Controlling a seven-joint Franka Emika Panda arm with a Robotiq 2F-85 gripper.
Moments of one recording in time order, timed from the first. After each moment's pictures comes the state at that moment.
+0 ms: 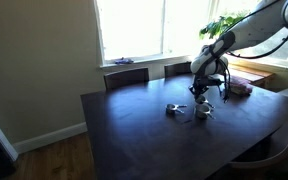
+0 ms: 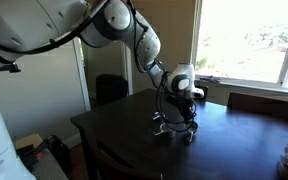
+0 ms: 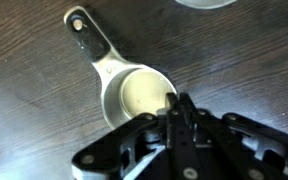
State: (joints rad) arm -0.10 1.06 -0.16 -1.33 0.12 2.52 0.16
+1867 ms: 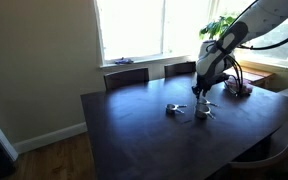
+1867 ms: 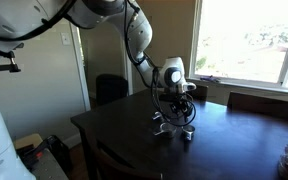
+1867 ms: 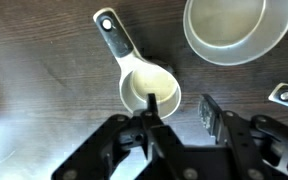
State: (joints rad) arm -0.04 0.88 -0.18 -1.62 -0.09 2.62 0.07
